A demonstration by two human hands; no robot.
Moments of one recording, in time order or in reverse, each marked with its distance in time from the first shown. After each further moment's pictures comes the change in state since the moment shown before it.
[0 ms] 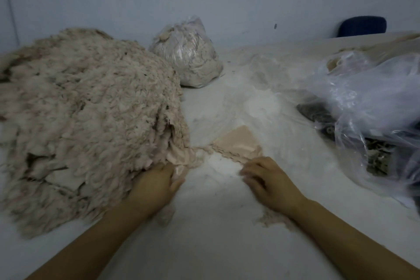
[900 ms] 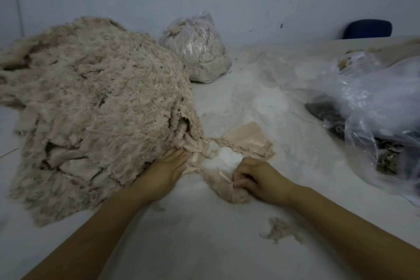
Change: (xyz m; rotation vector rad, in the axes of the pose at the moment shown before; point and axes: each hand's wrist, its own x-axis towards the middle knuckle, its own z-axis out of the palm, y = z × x) left_hand 0.010 -0.028 0.015 -0.265 0.006 0.237; right_hand 0.025 -0.033 0.007 0.177 -0.350 0.031
